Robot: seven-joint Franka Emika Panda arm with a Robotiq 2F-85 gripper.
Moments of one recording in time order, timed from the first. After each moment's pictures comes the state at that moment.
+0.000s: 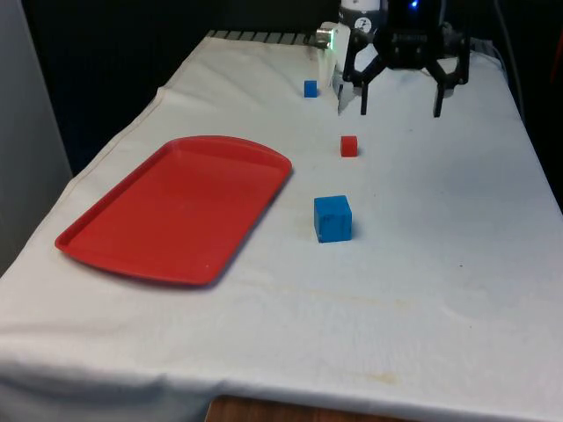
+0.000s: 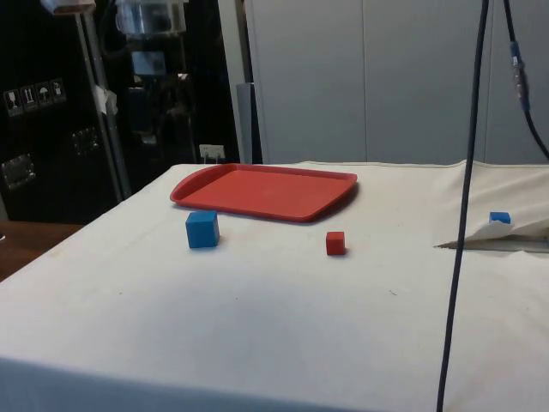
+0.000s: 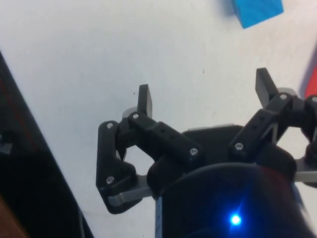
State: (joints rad) arm 0.64 0.39 -0.60 -1.86 0.26 2.23 -0.10
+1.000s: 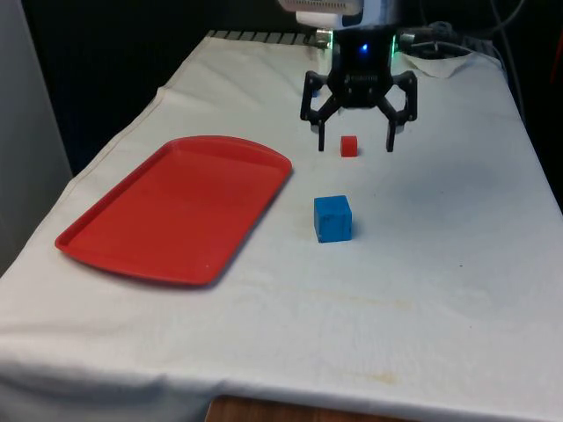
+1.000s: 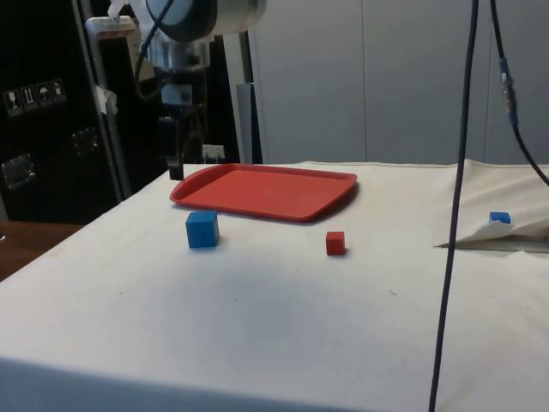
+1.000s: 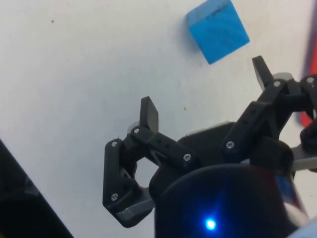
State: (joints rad) arm 0.59 0.46 -0.61 -1.95 0.37 2.43 -0.35
